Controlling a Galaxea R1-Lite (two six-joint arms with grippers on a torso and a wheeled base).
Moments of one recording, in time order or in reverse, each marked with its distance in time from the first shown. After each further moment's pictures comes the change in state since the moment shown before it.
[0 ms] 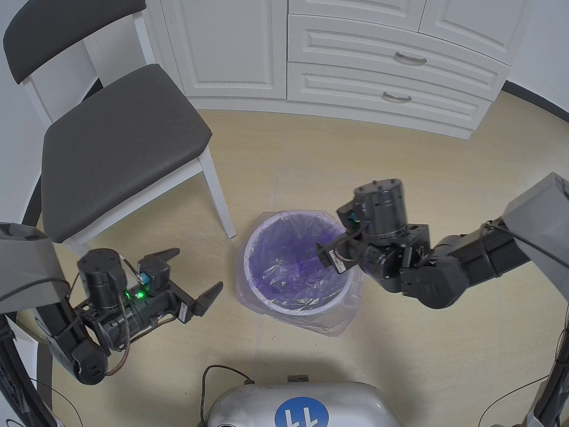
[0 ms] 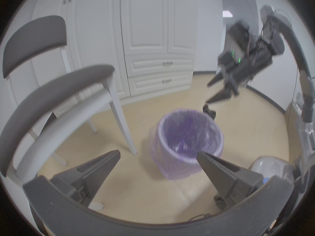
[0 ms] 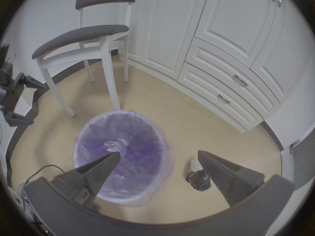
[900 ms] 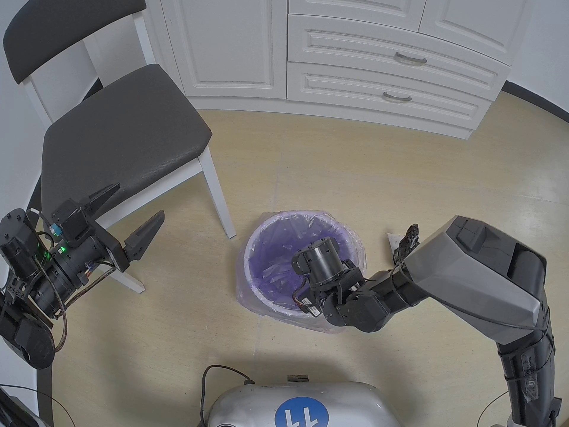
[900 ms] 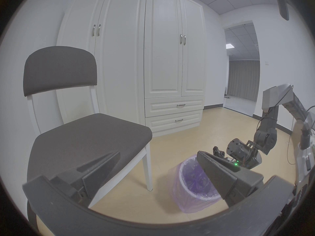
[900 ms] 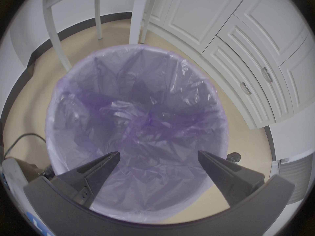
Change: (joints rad) left arm 0.230 -0.340 0.003 -0.040 -0.239 -0.147; right arm 0.044 0.351 -0.233 0.174 -0.097 -0.013
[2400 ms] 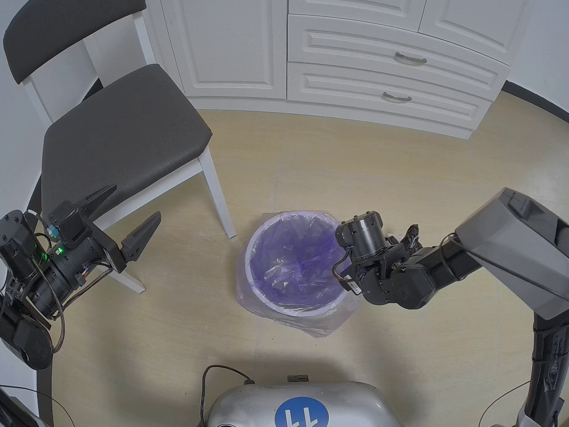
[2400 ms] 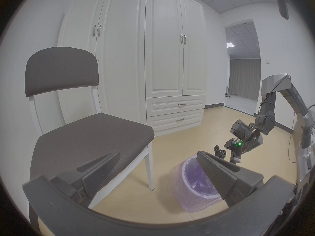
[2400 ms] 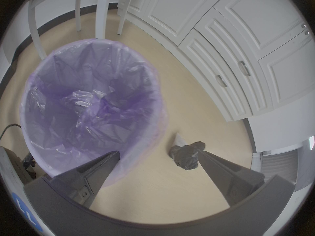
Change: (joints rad) left arm 0.015 -0.007 0.011 -0.001 -0.001 0.007; right arm -0.106 -0.164 0.146 -0.009 -0.122 -0.066
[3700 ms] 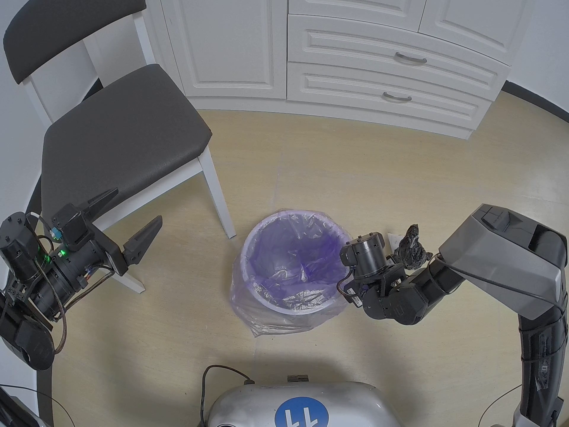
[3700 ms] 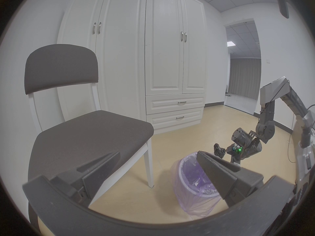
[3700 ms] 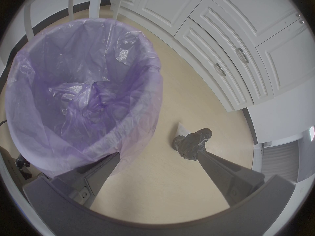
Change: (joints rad) left arm 0.000 0.014 0.006 0.000 0.000 0.001; right arm -0.031 0.080 0.084 -0.148 0.009 0.053
